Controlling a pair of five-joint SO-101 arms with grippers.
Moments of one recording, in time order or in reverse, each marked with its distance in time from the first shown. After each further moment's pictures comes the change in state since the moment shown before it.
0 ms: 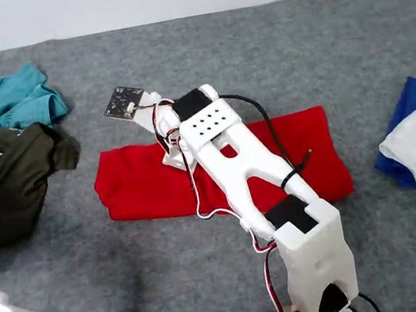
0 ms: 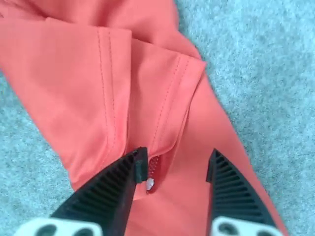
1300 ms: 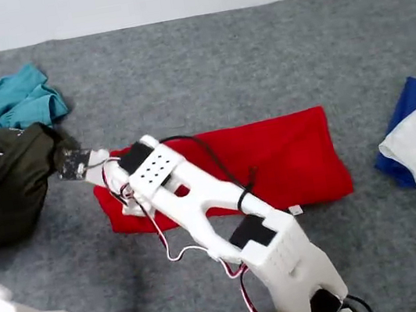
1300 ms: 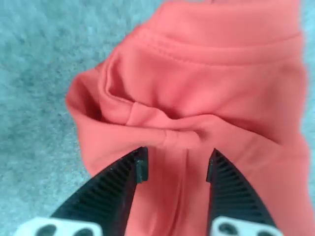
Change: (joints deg) left arm 2.6 0.0 0.0 1.3 0.0; right arm -15.4 7.6 -1.0 -5.3 -3.8
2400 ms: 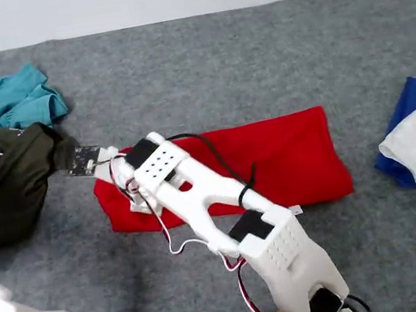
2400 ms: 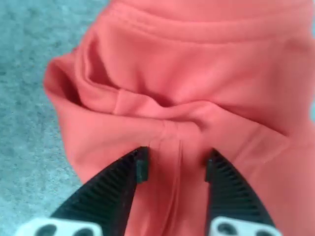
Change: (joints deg) left arm 0.0 0.0 0.0 0.0 0.0; right arm 2.3 3.1 0.0 0.2 0.0
